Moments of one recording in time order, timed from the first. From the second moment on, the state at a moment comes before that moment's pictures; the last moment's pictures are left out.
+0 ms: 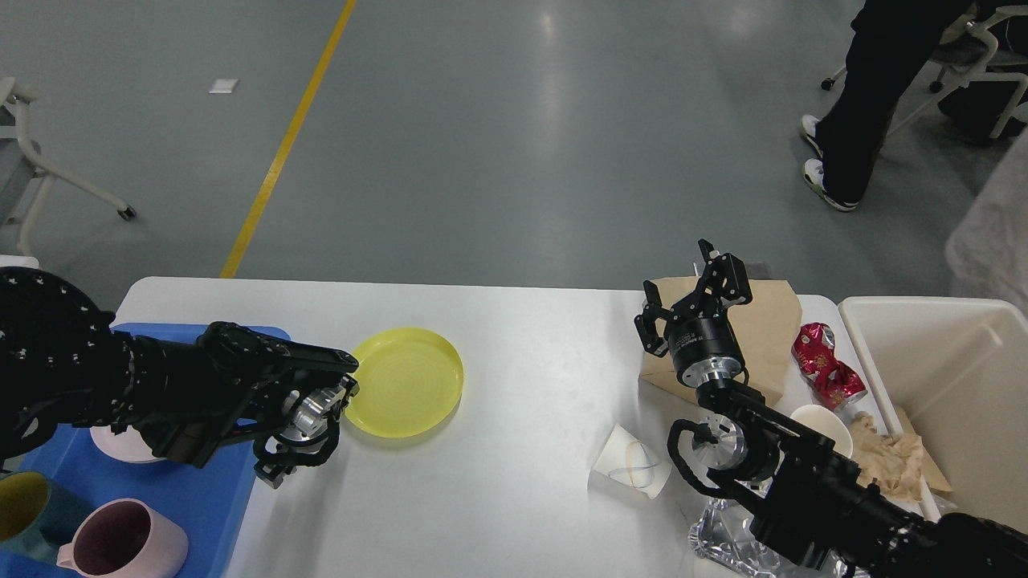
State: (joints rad) left arm -1.29 0.18 0.77 -1.01 -0.49 0.37 0.56; right arm 0.59 -0.07 0.55 0.71 0.04 0.03 0.69
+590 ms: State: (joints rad) left arm -1.20 0.15 0.62 -0.89 -0.41 0.36 0.56; right arm 0.59 -0.07 0.55 0.71 0.04 0.03 0.69
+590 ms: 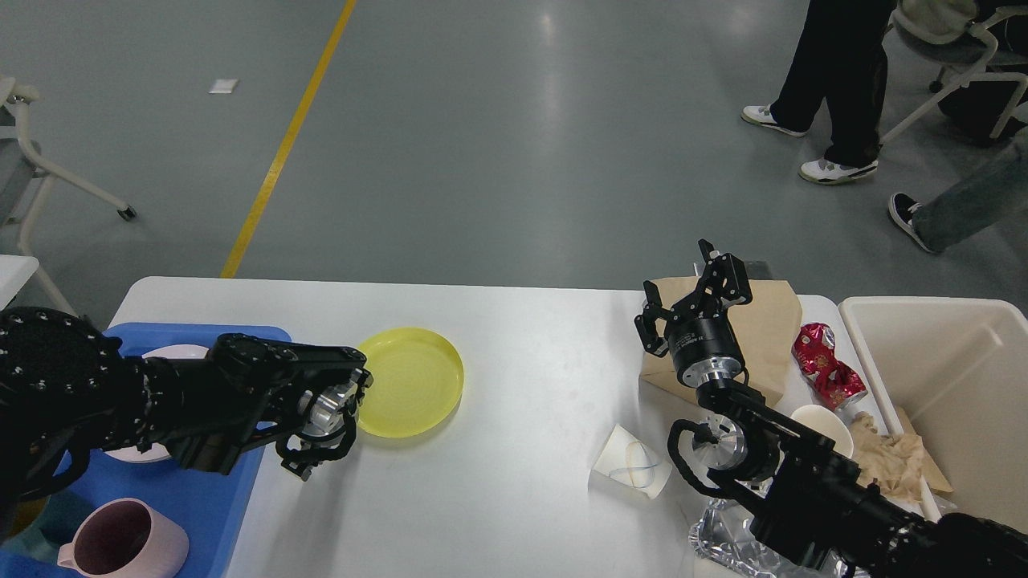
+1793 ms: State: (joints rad) left arm -1.13 0.11 0.63 -0.85 -0.25 0.35 0.42; right arm 0.59 -0.07 0.55 0.71 0.04 0.03 0.69
